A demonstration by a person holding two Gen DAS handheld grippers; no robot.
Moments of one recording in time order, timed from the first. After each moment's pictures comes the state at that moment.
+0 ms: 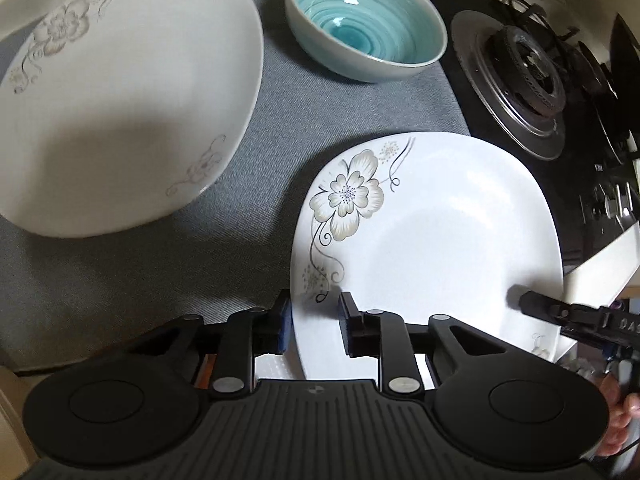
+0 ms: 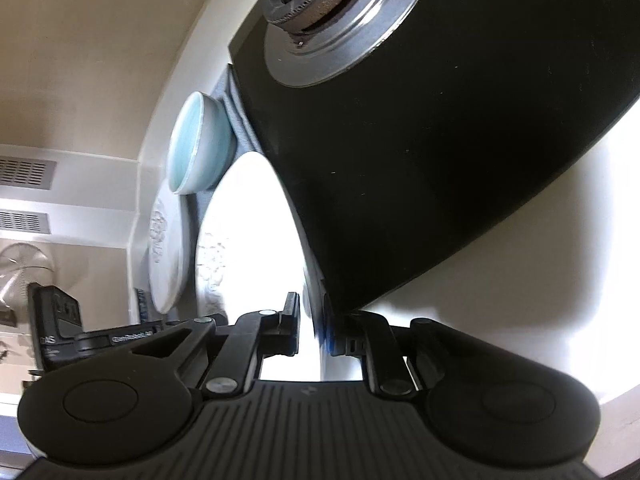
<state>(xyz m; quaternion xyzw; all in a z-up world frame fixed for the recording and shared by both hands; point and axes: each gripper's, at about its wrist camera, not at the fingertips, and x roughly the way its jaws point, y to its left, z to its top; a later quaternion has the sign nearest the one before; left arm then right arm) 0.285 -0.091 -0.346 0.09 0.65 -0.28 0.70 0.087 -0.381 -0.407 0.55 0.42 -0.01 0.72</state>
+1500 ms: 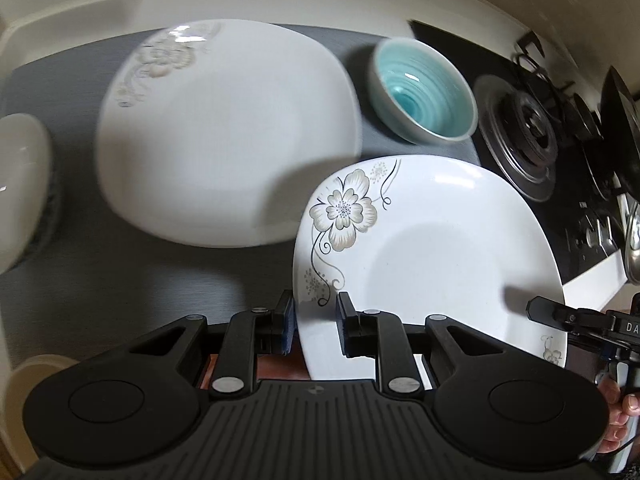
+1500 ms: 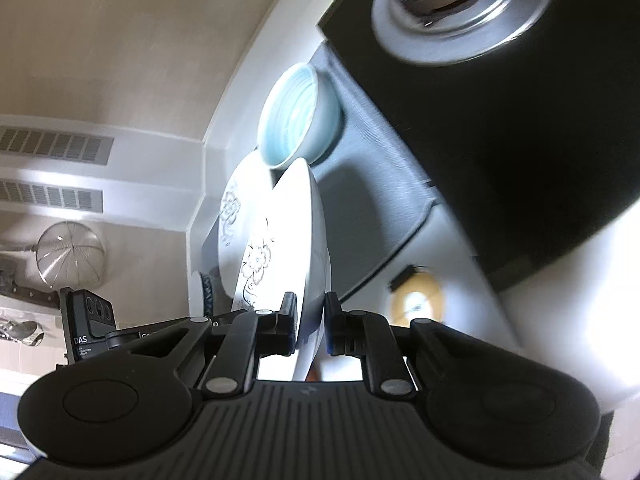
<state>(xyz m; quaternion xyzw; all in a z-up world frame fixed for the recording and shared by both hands) 0.322 -0.021 -0.303 0.04 0.64 -0.27 0.72 0.141 -0.326 -0.362 0.55 0.41 0.05 0.73</state>
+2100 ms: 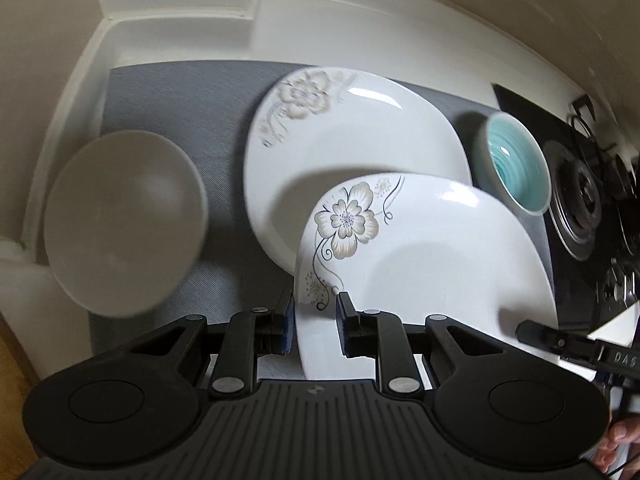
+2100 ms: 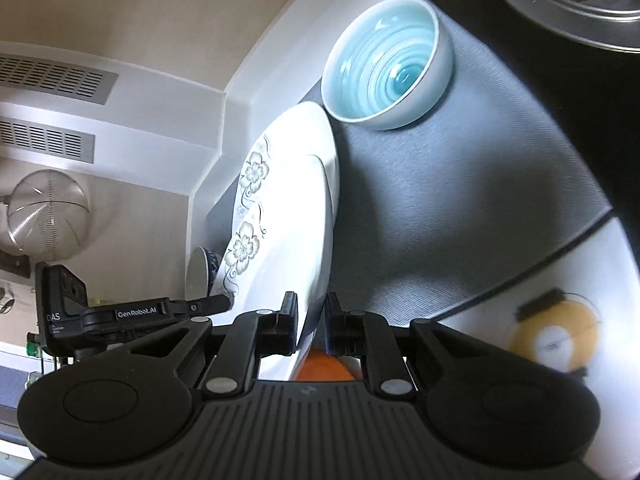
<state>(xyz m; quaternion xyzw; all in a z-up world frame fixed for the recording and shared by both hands) 0.386 0.056 -0.294 0.02 0.63 -0.21 0.75 0.225 -0.253 -0.361 0.49 0.44 0.07 0.75</state>
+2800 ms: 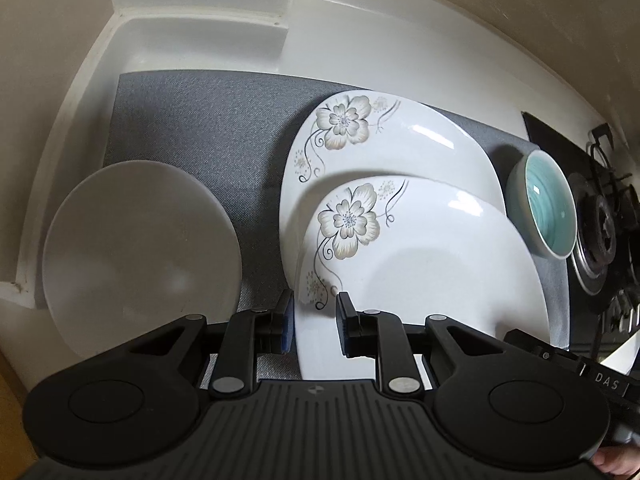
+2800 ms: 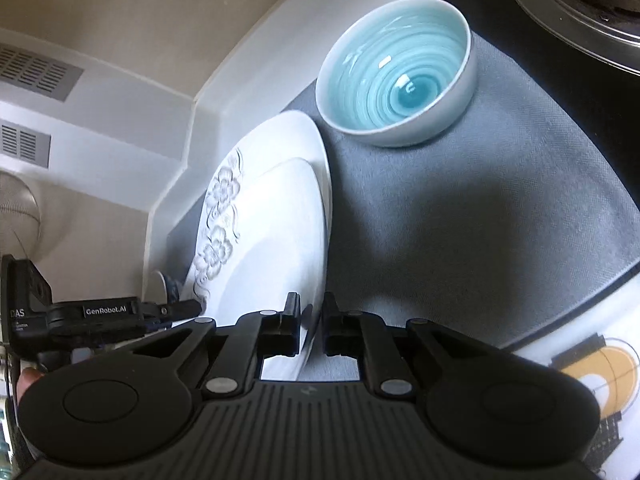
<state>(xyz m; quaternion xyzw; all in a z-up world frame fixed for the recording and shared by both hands) 0.423 0.067 -0.316 -0.01 0.63 -0.20 0.75 0.235 -0.236 -0.367 0.45 0.43 0.01 0.78</state>
